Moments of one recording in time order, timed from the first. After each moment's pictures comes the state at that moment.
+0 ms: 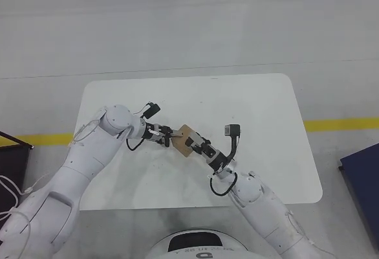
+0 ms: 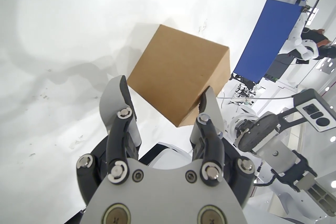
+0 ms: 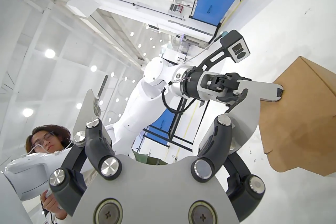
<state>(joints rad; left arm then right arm) 0.74 -1.22 -0.75 -0.94 -0.06 0.09 -1.13 -1.51 -1.33 1.06 -1.50 0.02 -0.59 0.21</state>
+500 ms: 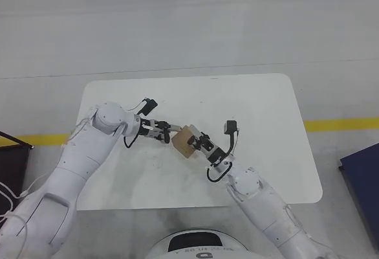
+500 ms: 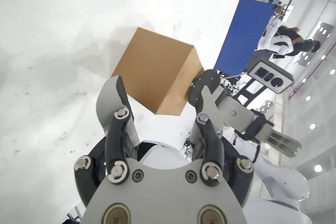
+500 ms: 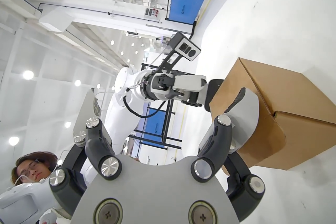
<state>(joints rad) 0.76 -1.19 -0.85 -0.96 -0.15 0.07 -1.17 -1.46 -1.34 1.06 -1.44 0.06 -0.43 0.20</state>
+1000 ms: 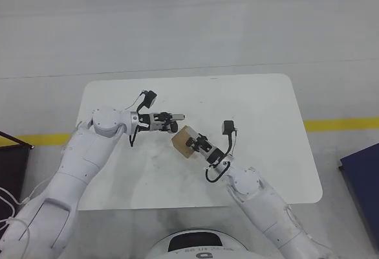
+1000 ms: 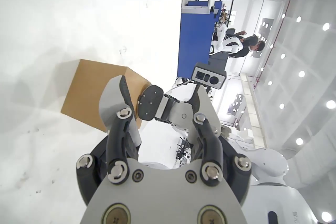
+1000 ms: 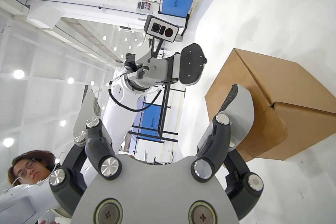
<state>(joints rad) 0.80 -1.21 -0.88 -0.97 -0.27 -0.15 -1.05 -1.48 -1.33 1.07 -1.48 0.03 -0.37 0.23</state>
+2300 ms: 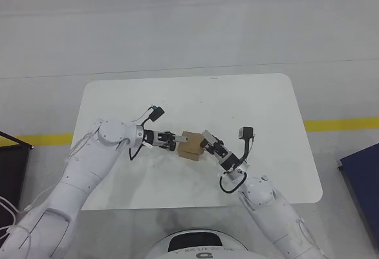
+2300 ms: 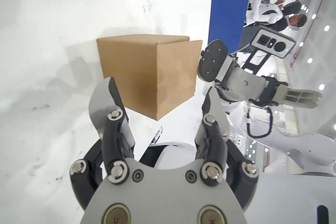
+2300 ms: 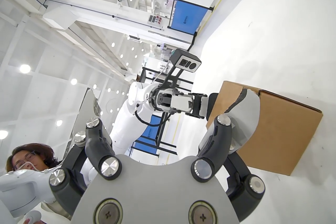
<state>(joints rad) 0.89 -1.18 -0.88 -1.08 -0.05 -0.19 -1.12 -1.61 -1.30 1.19 -1.56 -0.02 -0.53 0.20</state>
